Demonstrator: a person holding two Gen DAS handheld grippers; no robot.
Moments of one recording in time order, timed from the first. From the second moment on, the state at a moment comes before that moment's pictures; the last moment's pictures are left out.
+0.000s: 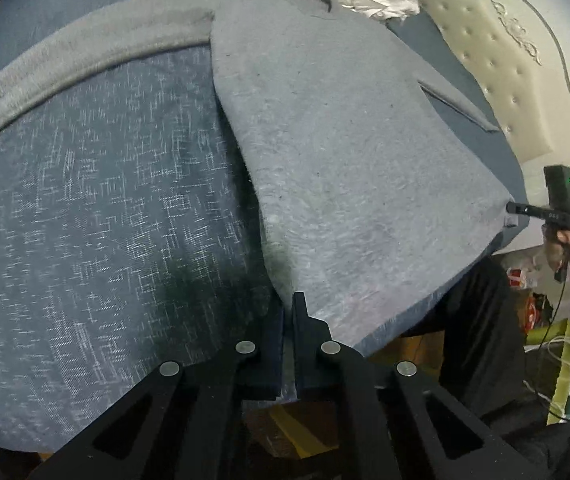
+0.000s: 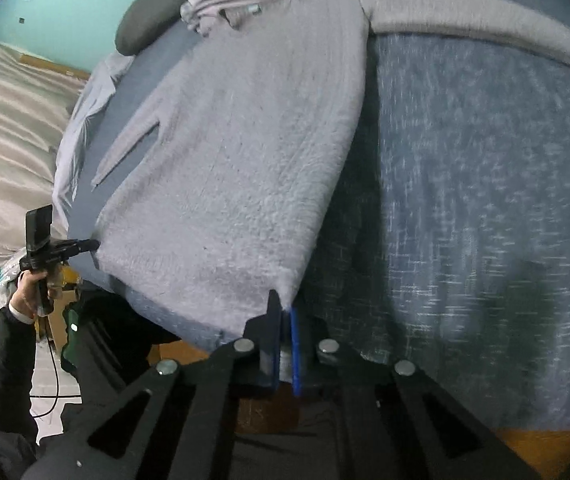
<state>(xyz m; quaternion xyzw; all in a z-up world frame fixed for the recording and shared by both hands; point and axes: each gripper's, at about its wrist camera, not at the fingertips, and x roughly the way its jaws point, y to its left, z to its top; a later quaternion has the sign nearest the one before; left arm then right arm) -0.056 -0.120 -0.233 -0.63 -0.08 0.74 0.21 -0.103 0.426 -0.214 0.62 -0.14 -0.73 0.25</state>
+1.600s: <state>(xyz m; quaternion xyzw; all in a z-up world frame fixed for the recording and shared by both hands) -0.136 -0.124 -0.306 -0.65 -0.13 0.73 0.14 -0.144 0.397 -0.307 0.67 -0.09 -0.71 0.19</state>
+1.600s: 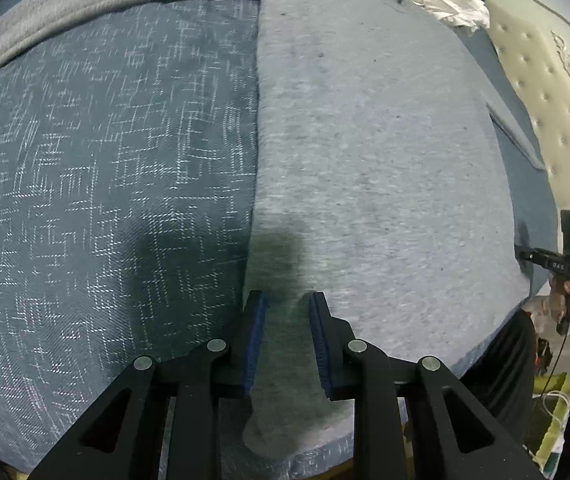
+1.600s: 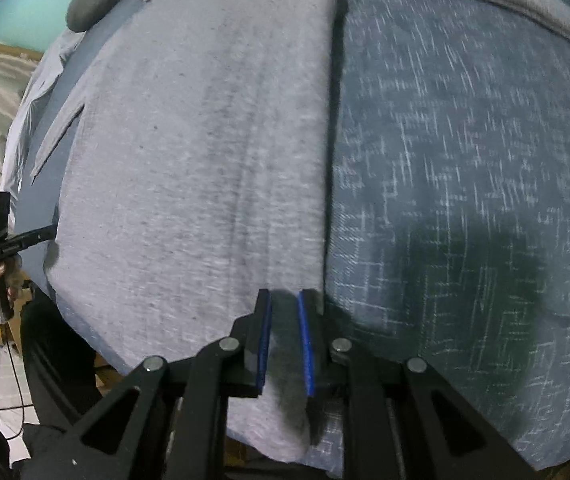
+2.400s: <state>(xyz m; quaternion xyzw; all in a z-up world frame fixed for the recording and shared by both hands) -0.216 -0.090 -0.250 -0.50 -0.15 0.85 0.10 -0.229 0.648 -0.227 0.46 -0.30 -0.83 0.01</state>
